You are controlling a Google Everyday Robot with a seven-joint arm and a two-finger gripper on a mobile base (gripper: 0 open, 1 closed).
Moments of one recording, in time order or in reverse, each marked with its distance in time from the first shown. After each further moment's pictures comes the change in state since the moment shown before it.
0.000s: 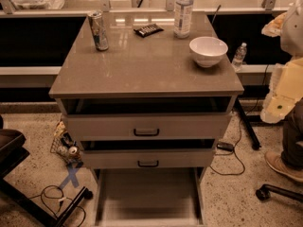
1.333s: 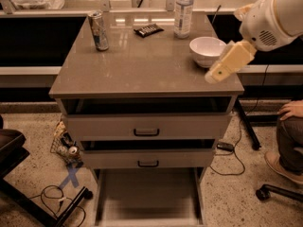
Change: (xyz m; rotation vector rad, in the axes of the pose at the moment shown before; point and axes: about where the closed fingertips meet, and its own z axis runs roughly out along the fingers) arm -0.066 -0.091 0.056 0.159 -0.396 0.152
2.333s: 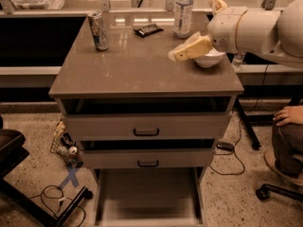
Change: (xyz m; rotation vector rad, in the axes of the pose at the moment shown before) arm -0.074 -0.048 0.070 0.173 -0.542 0.035
